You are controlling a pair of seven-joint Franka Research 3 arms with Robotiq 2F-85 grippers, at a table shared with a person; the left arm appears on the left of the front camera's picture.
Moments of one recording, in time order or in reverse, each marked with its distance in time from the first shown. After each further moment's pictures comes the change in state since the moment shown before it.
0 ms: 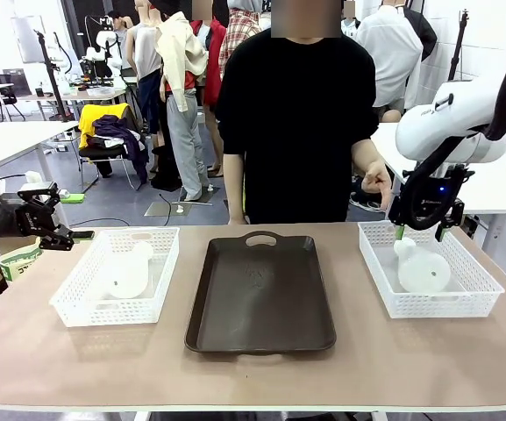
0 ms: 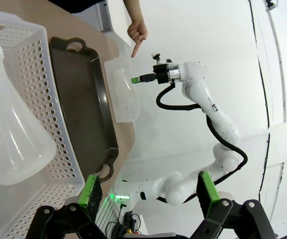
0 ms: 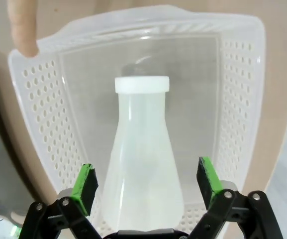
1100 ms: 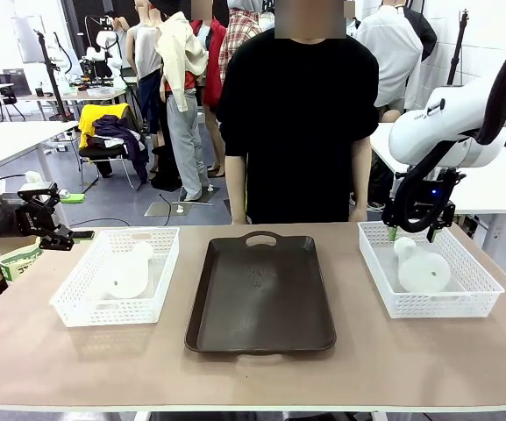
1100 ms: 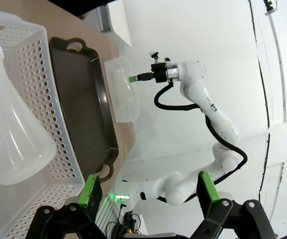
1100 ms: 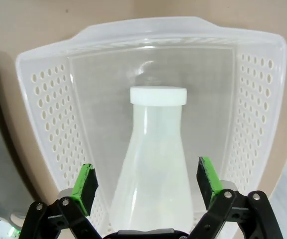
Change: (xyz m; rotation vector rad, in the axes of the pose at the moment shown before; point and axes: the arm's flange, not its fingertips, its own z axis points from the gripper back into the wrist) left arm 0.000 0.000 0.000 0.000 0.000 0.000; right arm 0.004 0.015 -0.007 0.008 -0.020 0.030
